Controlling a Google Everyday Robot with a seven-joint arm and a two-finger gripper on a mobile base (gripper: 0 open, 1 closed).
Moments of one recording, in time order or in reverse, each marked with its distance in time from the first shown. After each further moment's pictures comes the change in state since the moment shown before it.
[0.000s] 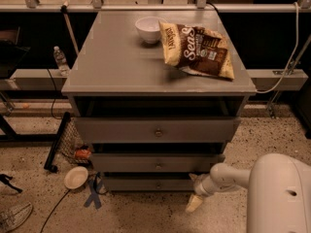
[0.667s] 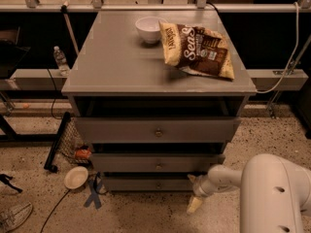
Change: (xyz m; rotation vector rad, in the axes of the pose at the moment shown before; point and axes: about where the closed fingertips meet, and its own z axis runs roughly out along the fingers) arm 0.014 -0.005 0.021 -0.001 0.034 -0.080
